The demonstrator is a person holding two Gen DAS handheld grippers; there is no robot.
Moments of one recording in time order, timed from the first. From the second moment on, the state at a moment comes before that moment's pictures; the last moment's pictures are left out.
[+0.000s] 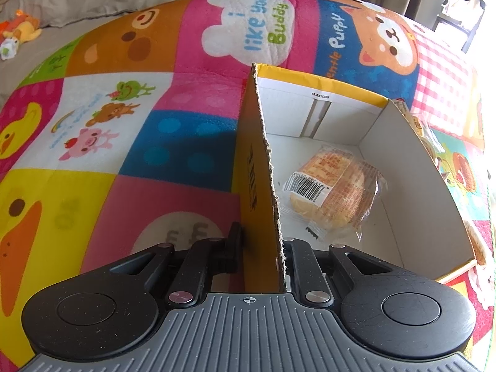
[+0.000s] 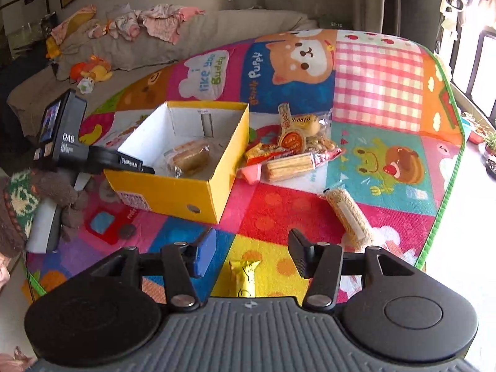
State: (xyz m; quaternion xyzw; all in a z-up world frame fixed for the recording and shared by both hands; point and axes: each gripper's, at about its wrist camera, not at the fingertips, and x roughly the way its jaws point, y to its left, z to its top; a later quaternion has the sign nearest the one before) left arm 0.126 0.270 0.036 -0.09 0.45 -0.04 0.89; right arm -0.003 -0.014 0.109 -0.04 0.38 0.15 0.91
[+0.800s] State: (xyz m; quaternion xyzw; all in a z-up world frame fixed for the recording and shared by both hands) left arm 0.126 0.269 0.036 -0.08 0.45 -0.04 0.89; right arm -0.006 0.008 0.100 -0.03 0.40 0.20 0.89
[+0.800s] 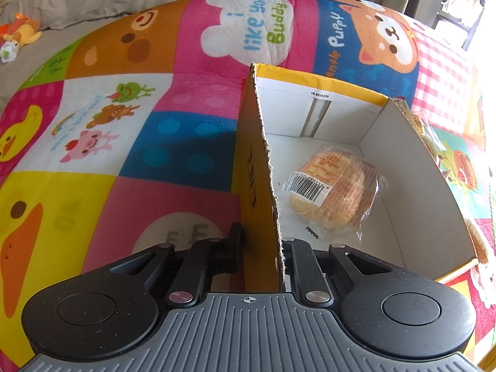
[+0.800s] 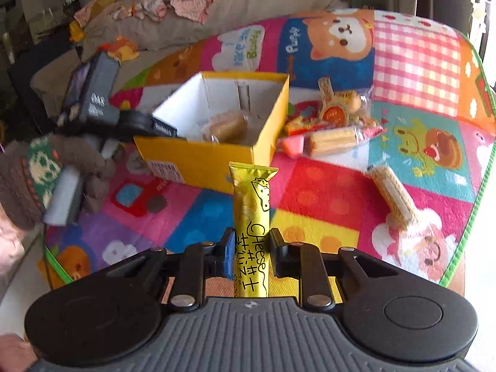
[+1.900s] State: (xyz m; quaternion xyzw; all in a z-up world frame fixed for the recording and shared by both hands) left arm 0.127 0.268 0.037 -0.08 0.45 -0.04 0.89; right arm 0.102 -0.070 0.082 -0.03 0.39 0.03 0.92
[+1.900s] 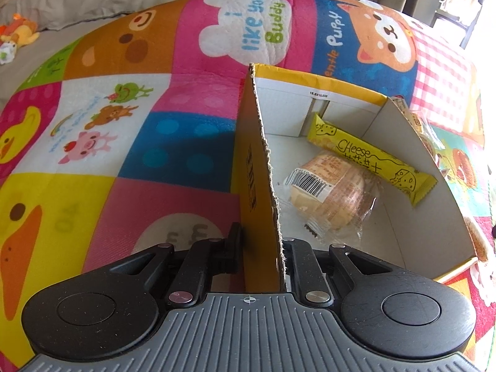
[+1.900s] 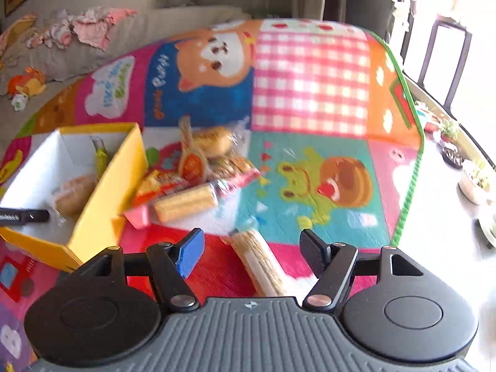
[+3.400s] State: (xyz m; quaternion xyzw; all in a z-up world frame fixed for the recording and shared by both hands) left arm 0.126 0.269 0.037 -0.08 0.45 -0.04 0.89; right arm 0.033 -0.029 0.118 0.00 0.36 0.13 0.92
